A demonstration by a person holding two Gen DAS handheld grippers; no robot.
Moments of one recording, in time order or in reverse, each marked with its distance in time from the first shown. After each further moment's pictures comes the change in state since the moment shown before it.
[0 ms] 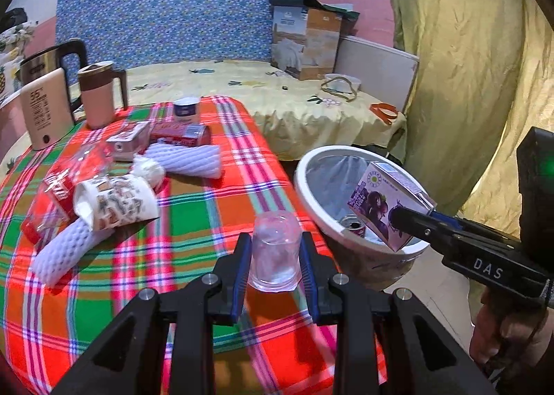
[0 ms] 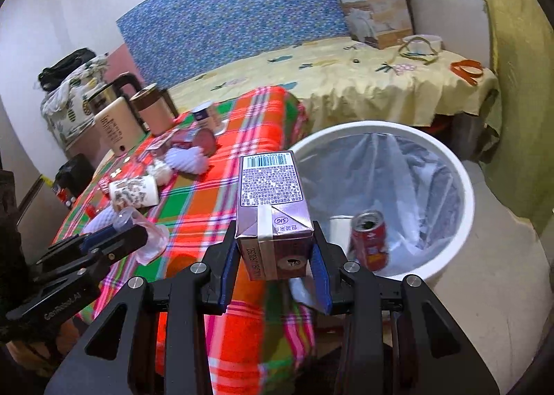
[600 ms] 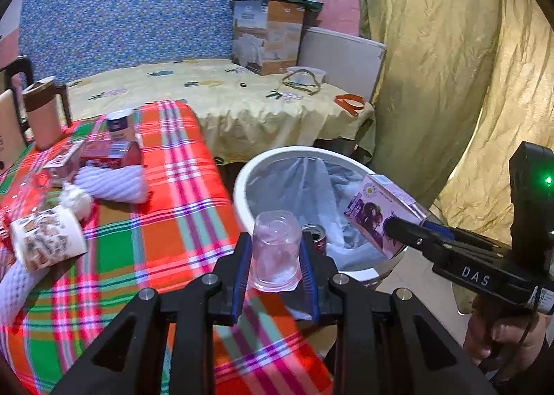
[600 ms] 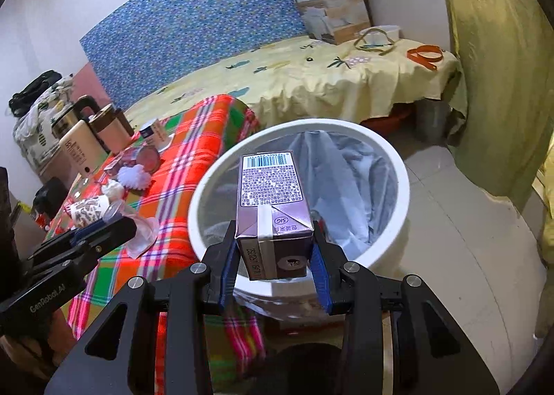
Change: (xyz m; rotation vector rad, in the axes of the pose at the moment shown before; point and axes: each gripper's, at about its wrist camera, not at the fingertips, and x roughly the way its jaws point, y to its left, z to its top) left arm 0.040 -0.048 0.022 0.071 0.023 -0.124; right arm -0.007 -0.051 0.002 0.091 -0.008 -0.099
